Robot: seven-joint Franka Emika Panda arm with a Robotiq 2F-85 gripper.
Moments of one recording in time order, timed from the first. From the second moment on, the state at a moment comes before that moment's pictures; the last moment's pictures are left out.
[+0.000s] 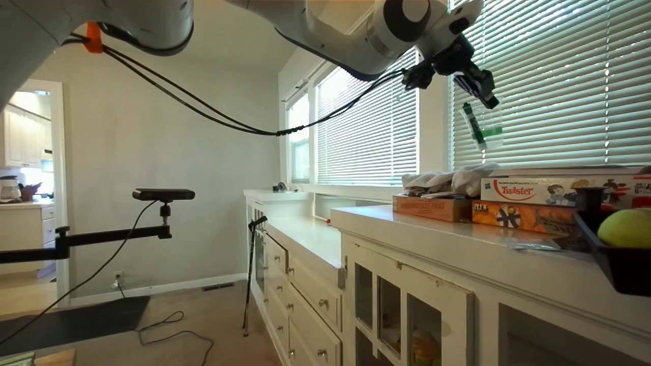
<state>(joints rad) -0.12 0.55 -0.16 -1.14 -0.11 2.55 0.73</state>
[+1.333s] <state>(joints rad) -0.19 0.73 -0.27 -0.78 -0.08 2.13 0.94</state>
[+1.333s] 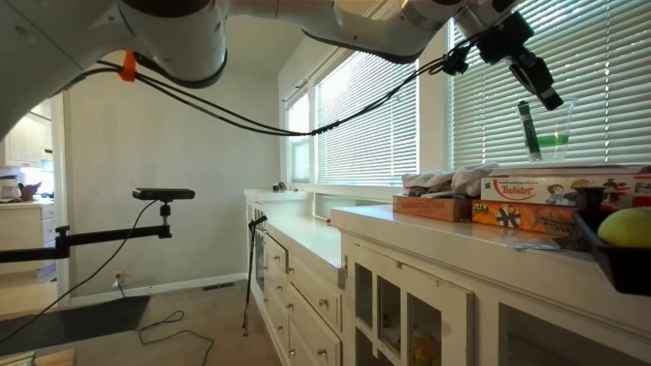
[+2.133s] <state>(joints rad) -0.20 0.78 -0.27 -0.72 -0.08 2.09 0.96</state>
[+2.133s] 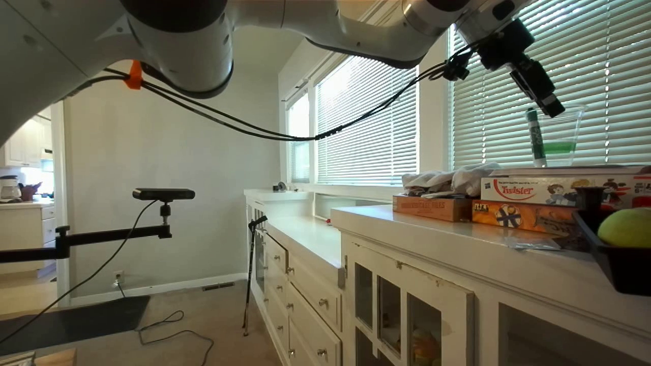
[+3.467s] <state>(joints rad) -0.24 0.69 0.05 -0.66 0.08 2.19 0.35</state>
